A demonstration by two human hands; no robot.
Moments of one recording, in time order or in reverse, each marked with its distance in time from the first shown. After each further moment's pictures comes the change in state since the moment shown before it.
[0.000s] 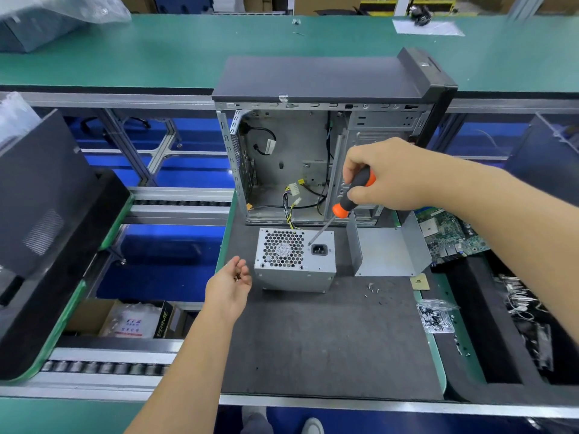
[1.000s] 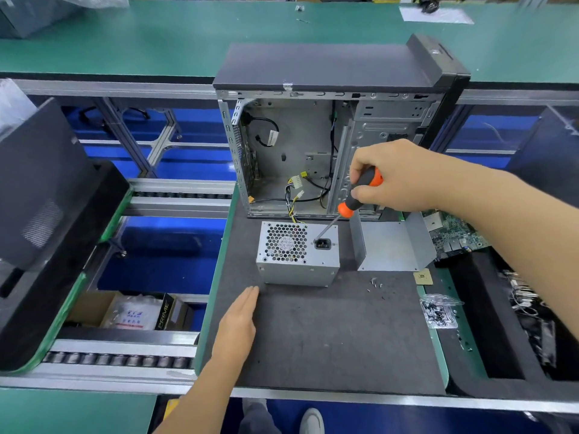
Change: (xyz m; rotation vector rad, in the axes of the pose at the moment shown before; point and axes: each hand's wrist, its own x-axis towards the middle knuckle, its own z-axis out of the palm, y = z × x) left_hand 0.001 -0.063 -0.096 1.731 -0.160 0.811; right_hand 0.003 0.009 0.016 0.000 0.002 -0.023
